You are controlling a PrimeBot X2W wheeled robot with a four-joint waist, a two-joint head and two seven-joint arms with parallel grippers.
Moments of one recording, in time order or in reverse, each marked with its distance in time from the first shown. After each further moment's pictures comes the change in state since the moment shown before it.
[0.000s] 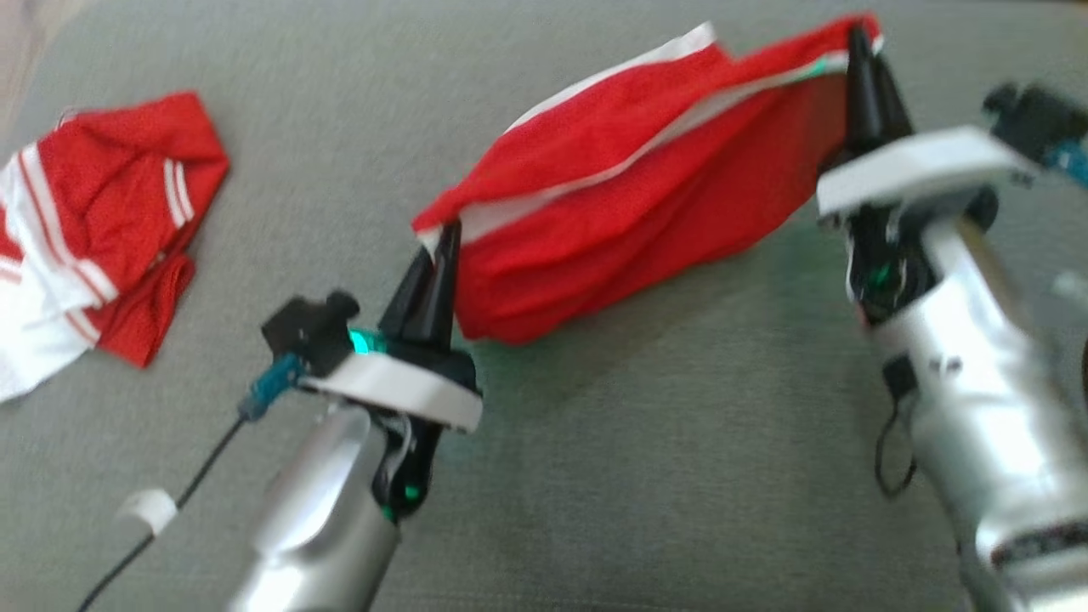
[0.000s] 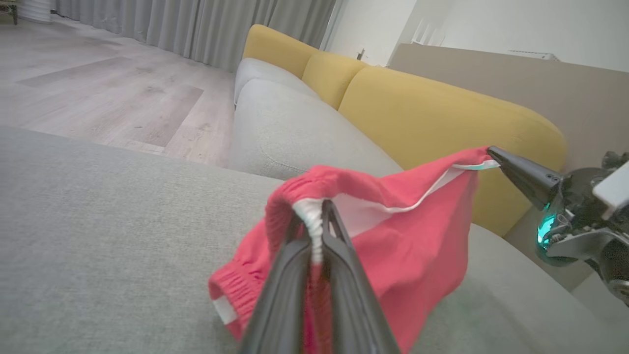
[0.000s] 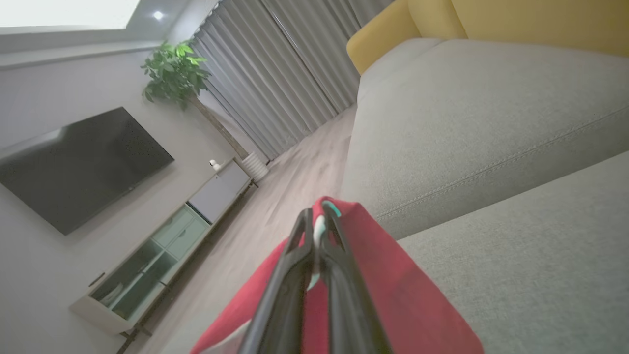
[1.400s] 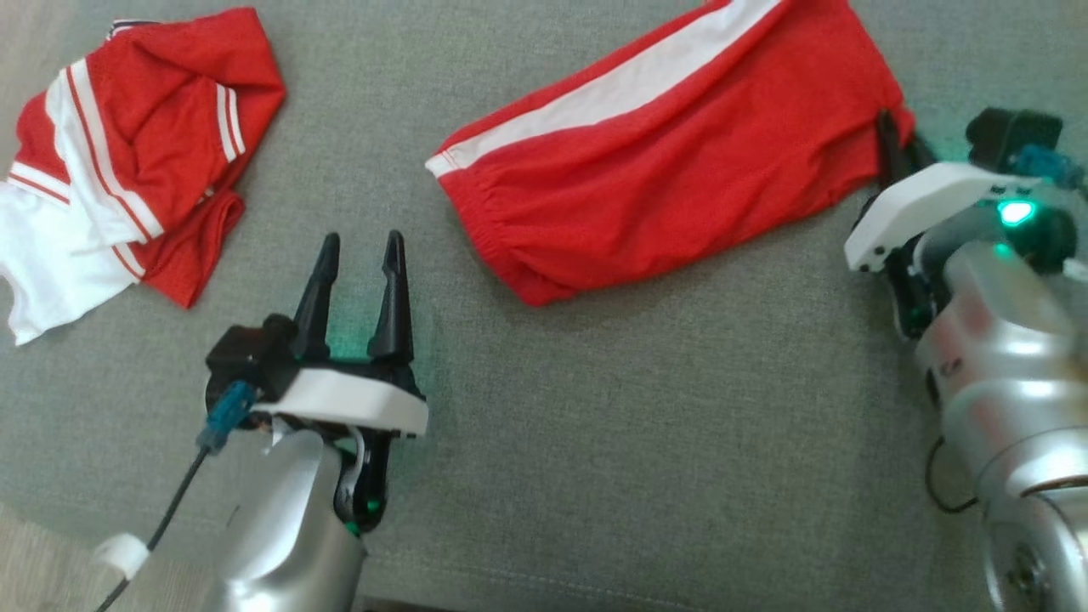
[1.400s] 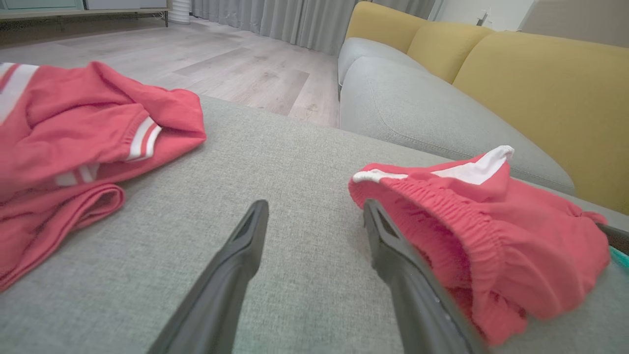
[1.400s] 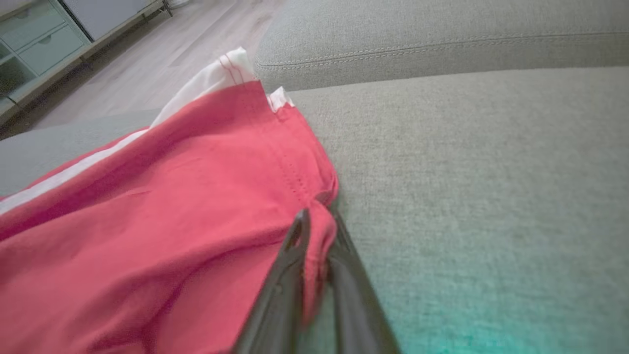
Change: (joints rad) left arm 0.035 -0.037 0.227 0.043 0.172 0.044 0.000; right arm -0.207 -0.023 -0.189 0.574 -0.625 0.000 -0.005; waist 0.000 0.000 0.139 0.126
